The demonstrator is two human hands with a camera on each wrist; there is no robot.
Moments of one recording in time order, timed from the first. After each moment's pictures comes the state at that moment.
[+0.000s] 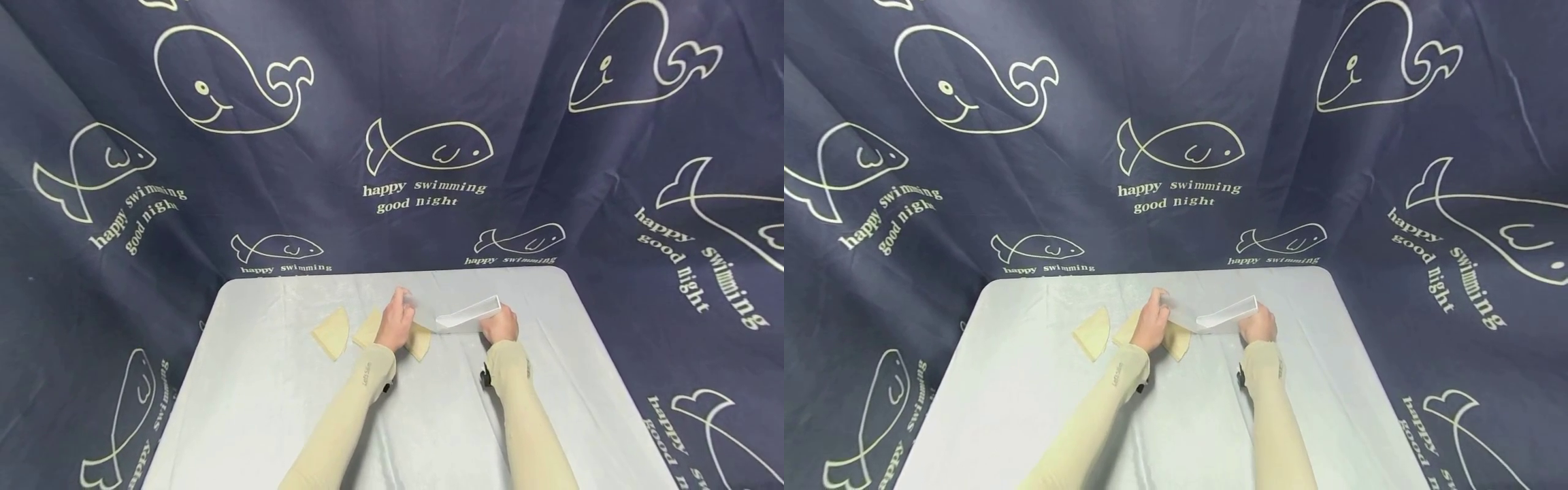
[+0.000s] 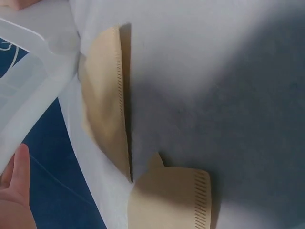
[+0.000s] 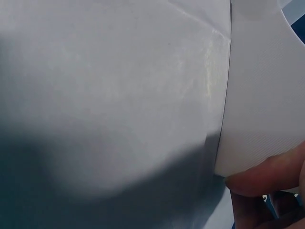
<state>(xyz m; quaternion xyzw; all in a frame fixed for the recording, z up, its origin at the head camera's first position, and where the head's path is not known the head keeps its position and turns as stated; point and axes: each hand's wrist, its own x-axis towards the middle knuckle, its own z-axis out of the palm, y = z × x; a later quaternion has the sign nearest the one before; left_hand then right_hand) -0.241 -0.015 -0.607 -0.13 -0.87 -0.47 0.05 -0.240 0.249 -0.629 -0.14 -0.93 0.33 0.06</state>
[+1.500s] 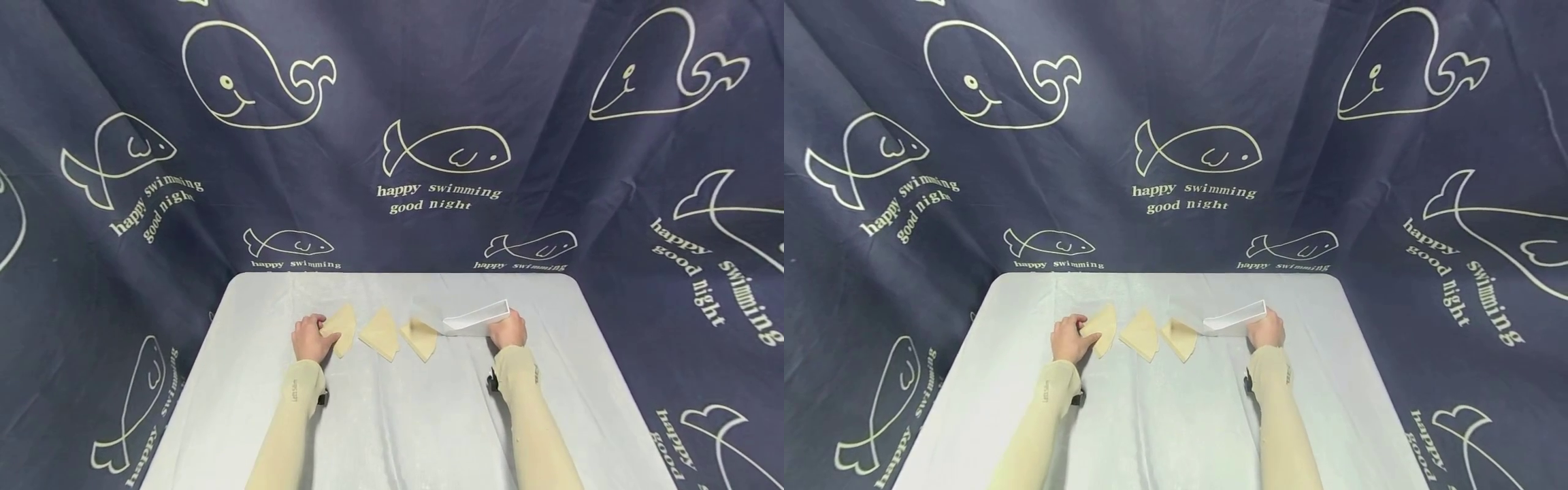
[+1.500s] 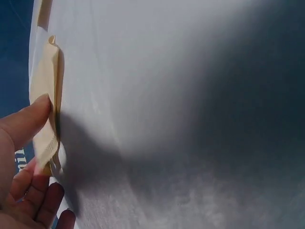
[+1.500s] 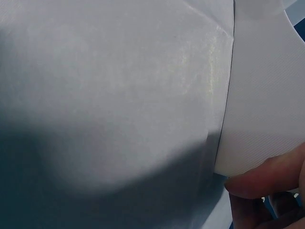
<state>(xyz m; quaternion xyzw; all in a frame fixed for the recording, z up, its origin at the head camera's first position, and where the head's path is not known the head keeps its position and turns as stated) -0.210 -0.201 -0.658 0.10 -0.94 -0.31 0.09 -0.241 0.250 -0.634 -0.13 -0.93 0.33 0.07</state>
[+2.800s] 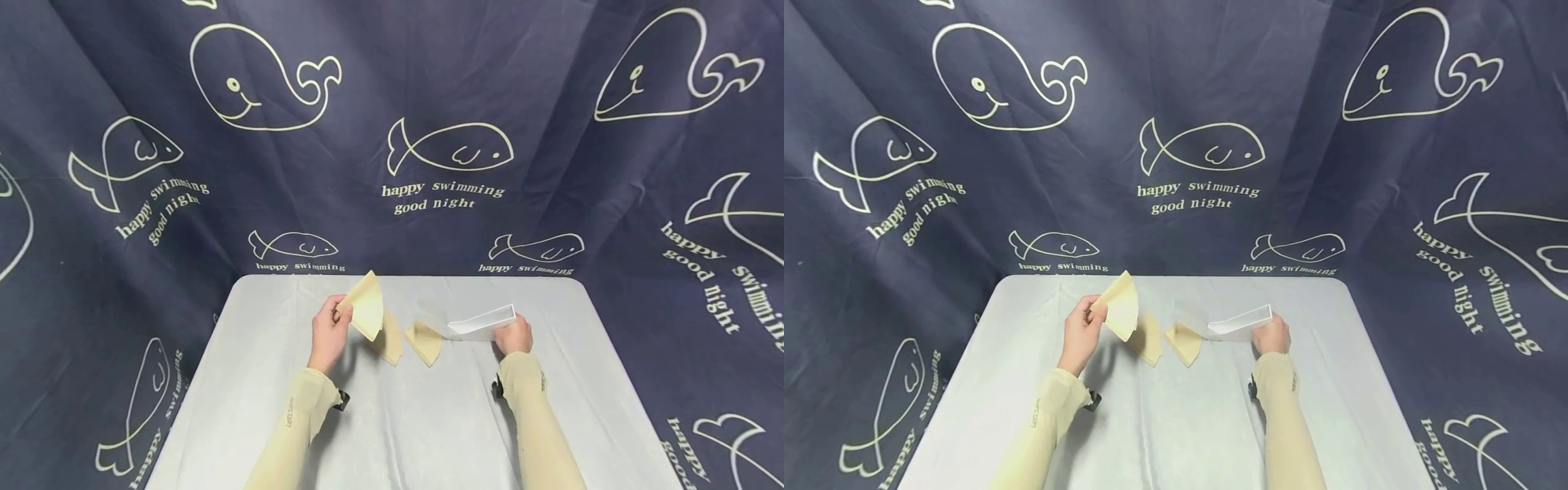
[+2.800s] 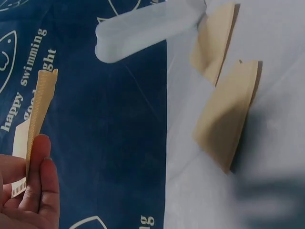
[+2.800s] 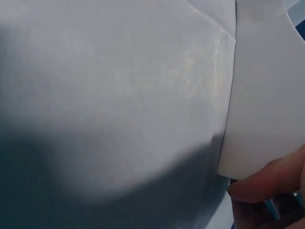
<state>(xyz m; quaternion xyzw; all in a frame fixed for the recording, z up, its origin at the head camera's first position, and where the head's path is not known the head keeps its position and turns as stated) -0.194 -0.150 -0.551 0.03 -0.80 -0.58 0.16 -0.243 0.248 -0.636 -0.13 -0.93 0.34 0.07</state>
